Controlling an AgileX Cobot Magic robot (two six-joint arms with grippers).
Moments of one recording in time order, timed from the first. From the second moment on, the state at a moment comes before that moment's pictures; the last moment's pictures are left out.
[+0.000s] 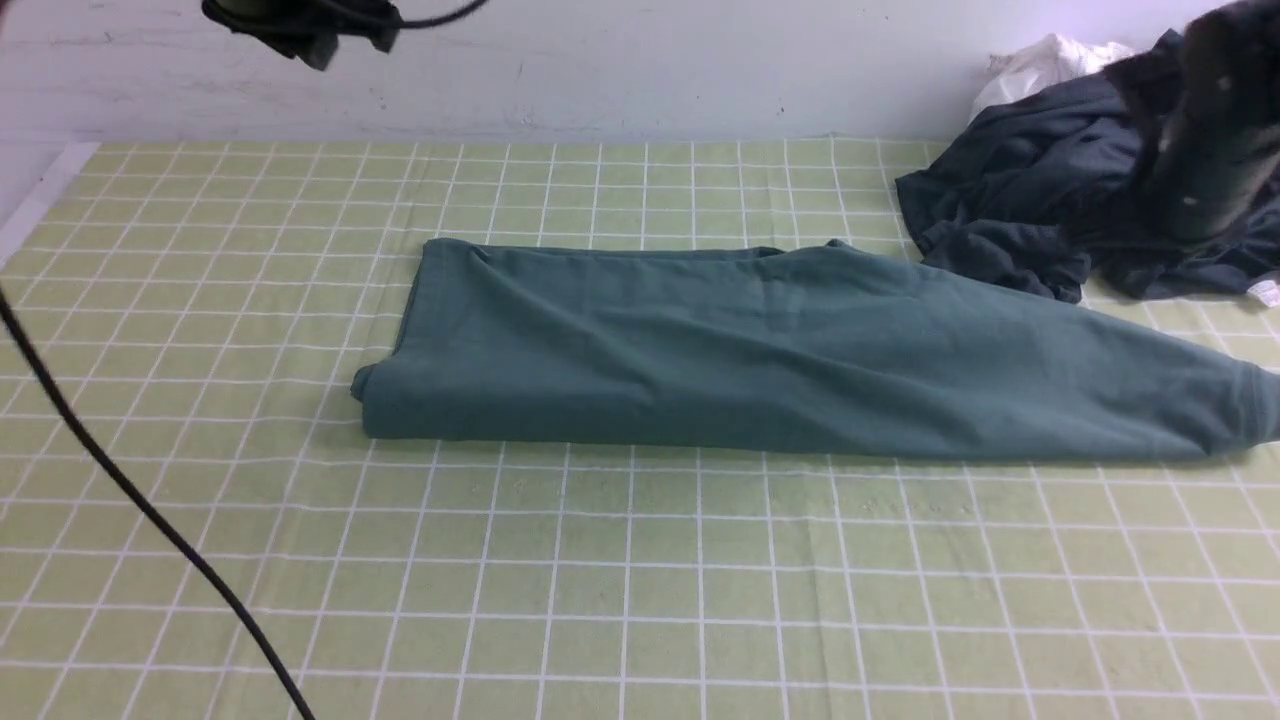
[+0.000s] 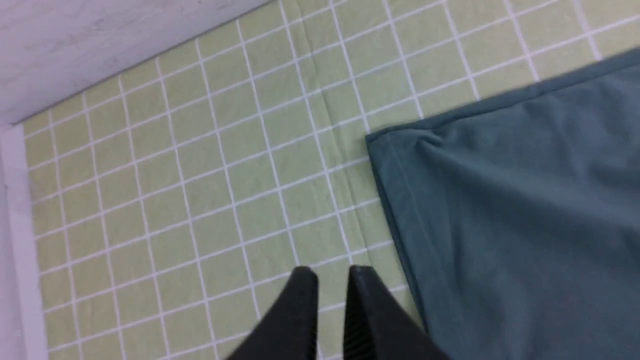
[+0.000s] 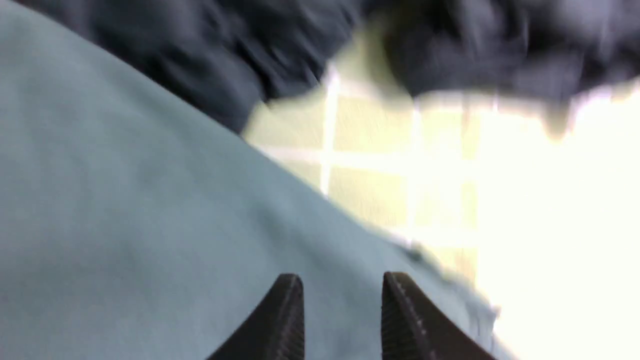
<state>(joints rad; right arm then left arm) -0.04 2.05 -1.76 -0.18 1.04 0.03 -0.16 1.97 -2.28 0.11 1.23 0.20</state>
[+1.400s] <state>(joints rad) -0.26 2.10 -1.61 -0.08 1.00 -0.07 -0.16 0.78 -0.70 0.28 0.78 0.03</state>
